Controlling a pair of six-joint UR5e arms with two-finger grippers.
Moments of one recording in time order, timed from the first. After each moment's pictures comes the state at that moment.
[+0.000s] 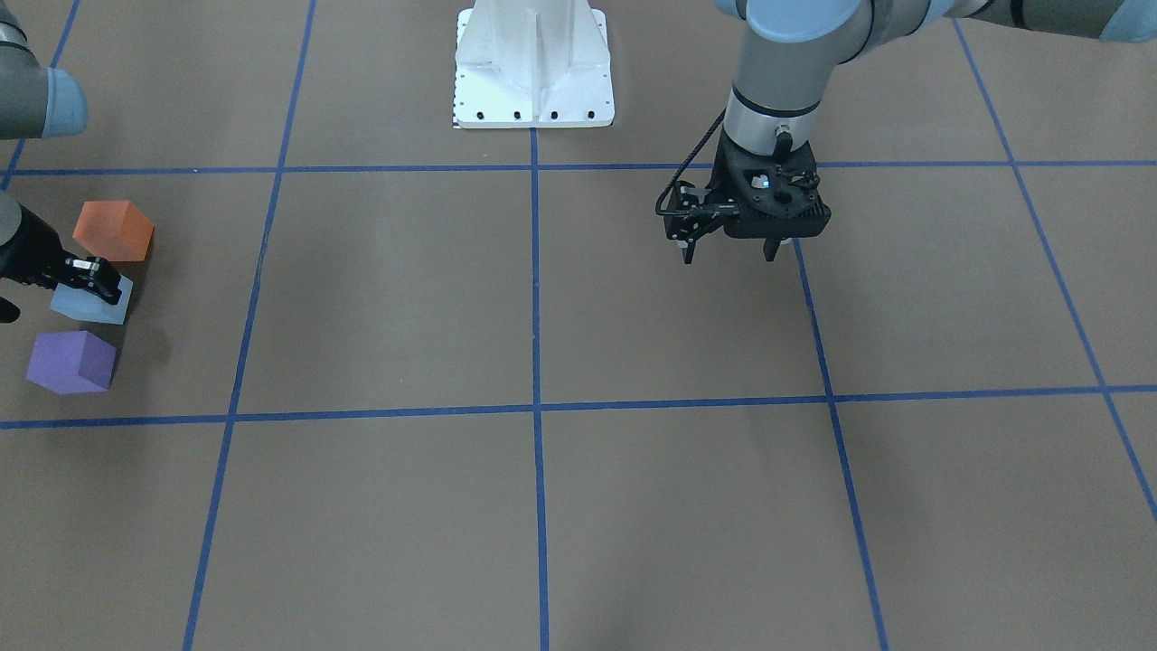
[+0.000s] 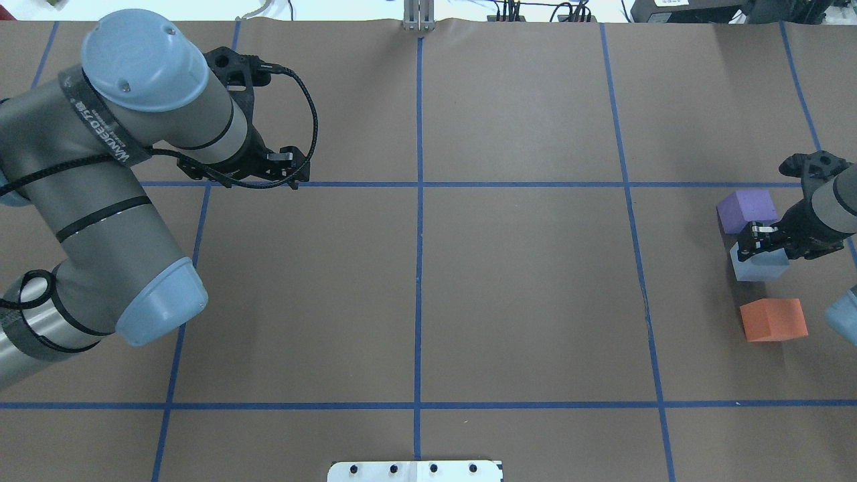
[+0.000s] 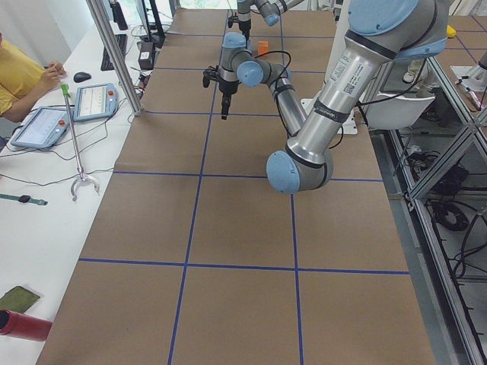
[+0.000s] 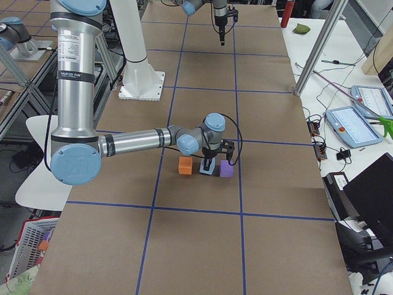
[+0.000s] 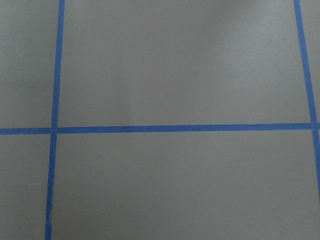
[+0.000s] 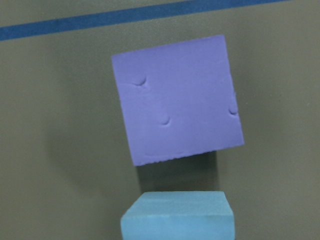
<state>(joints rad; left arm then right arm) -0.73 -2.16 -1.93 -1.35 -1.90 -1.02 0.98 -1.63 1.71 -1.21 2.20 0.88</state>
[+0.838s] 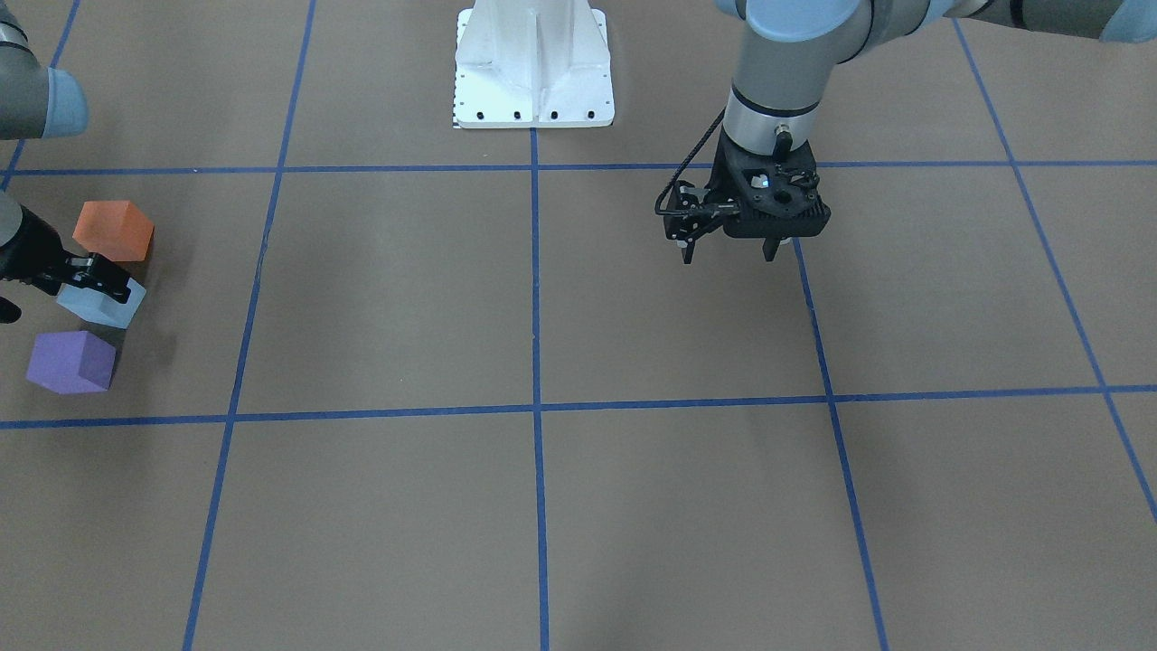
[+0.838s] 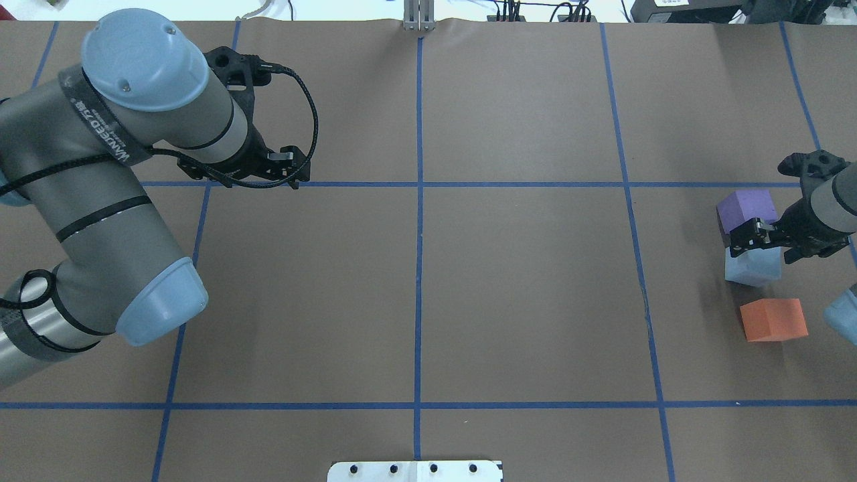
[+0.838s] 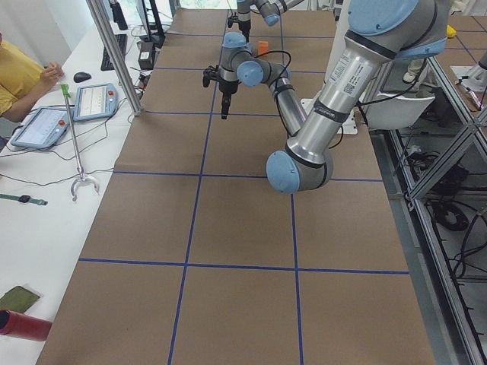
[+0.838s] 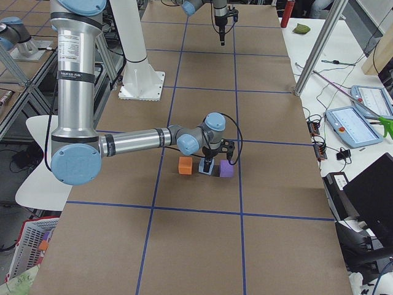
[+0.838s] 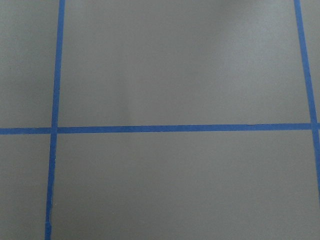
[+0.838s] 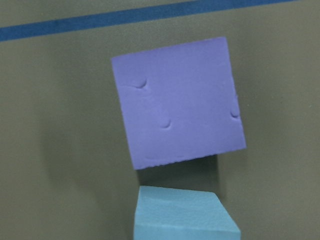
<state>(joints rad) -0.73 -2.16 -1.94 -1.35 -1.90 -1.03 0.98 -1.63 1.72 -1.21 2.20 0.87</state>
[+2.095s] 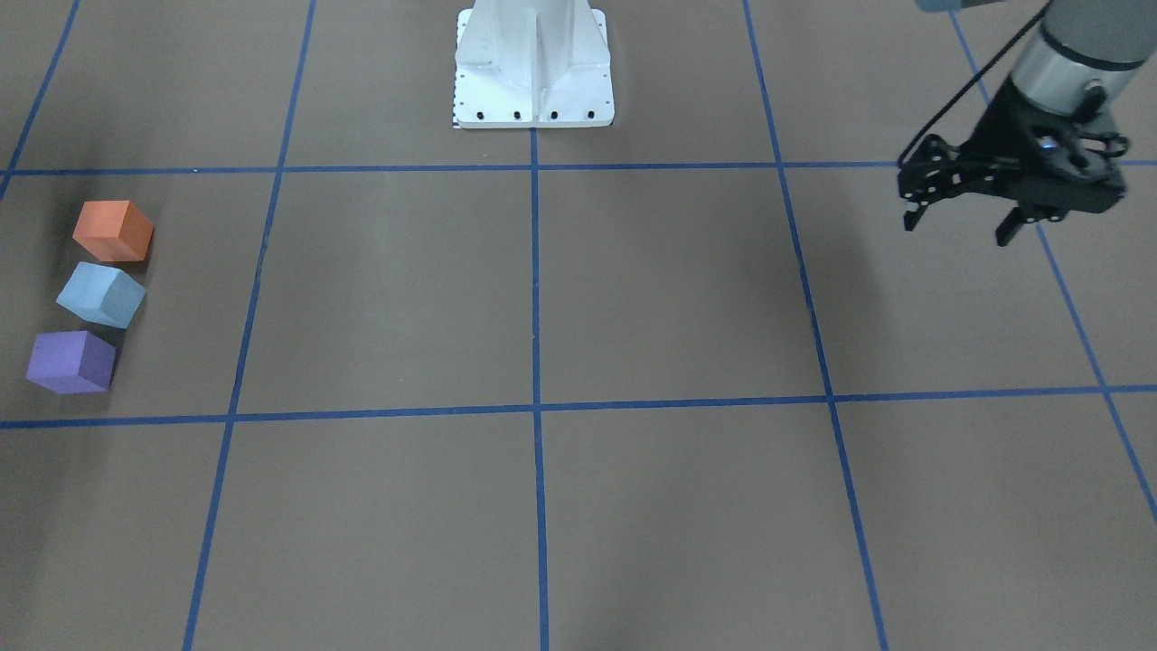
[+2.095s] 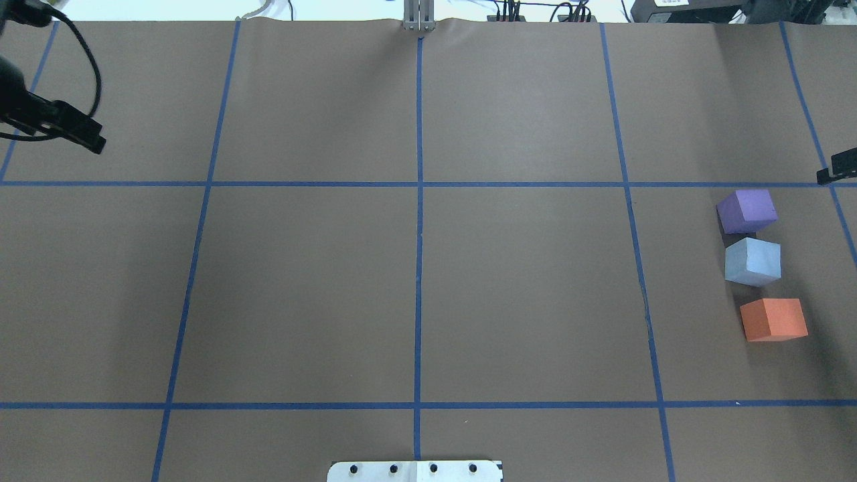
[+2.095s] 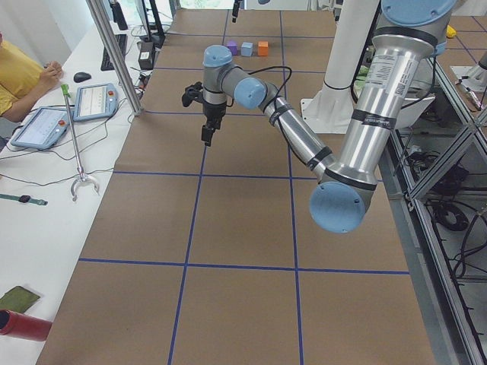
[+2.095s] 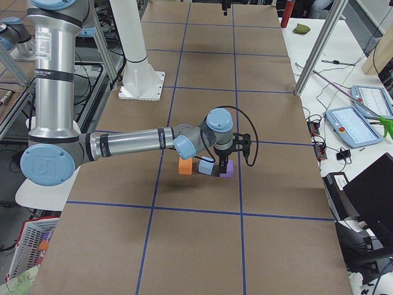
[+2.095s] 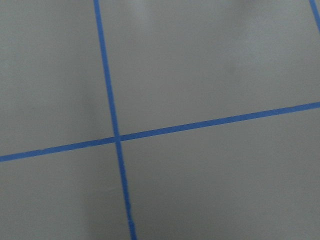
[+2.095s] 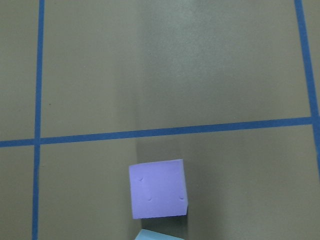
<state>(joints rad) -1.16 -1.82 -2.06 -1.37 -2.20 -0.36 1.32 -1.65 1.77 -1.17 2.34 0.61</state>
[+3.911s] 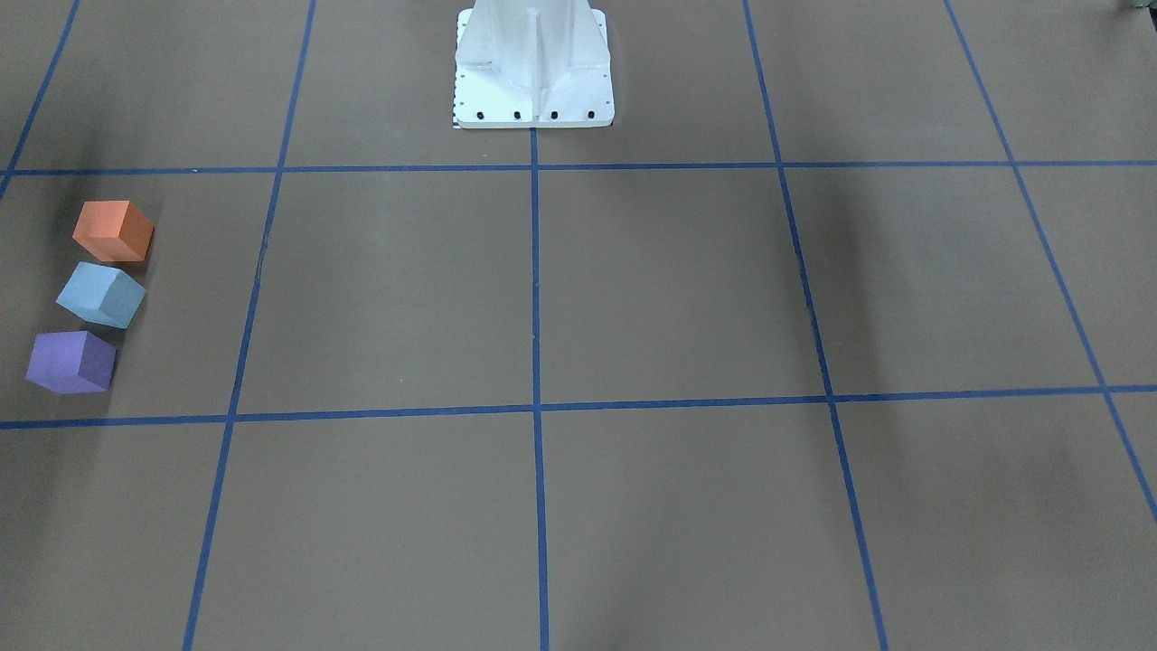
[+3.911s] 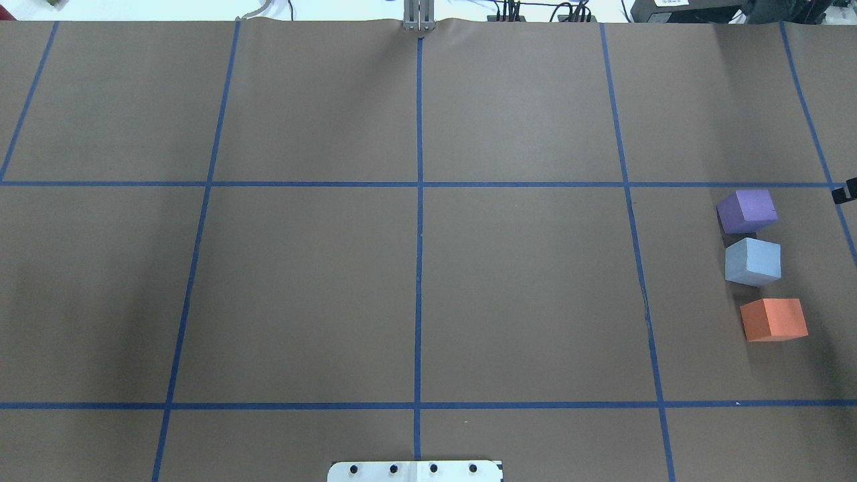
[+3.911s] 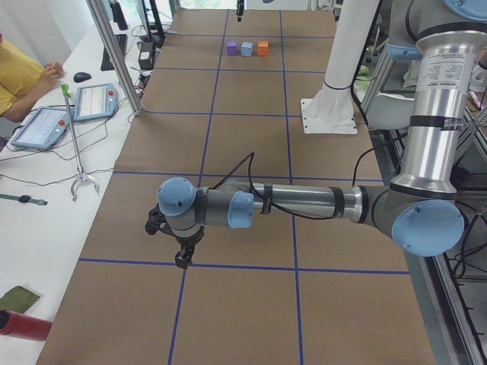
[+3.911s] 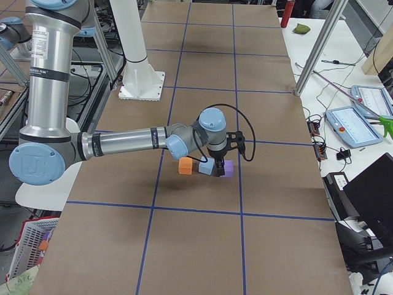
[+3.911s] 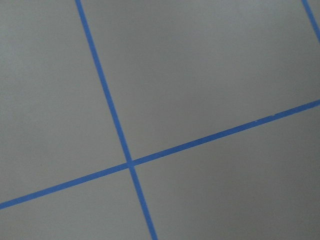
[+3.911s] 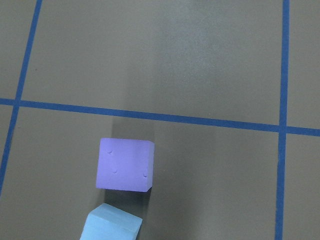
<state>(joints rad) -1.58 -1.65 -1.52 -1.59 -2.40 0.21 1.30 -1.70 1.83 -1.18 2.29 0.41</state>
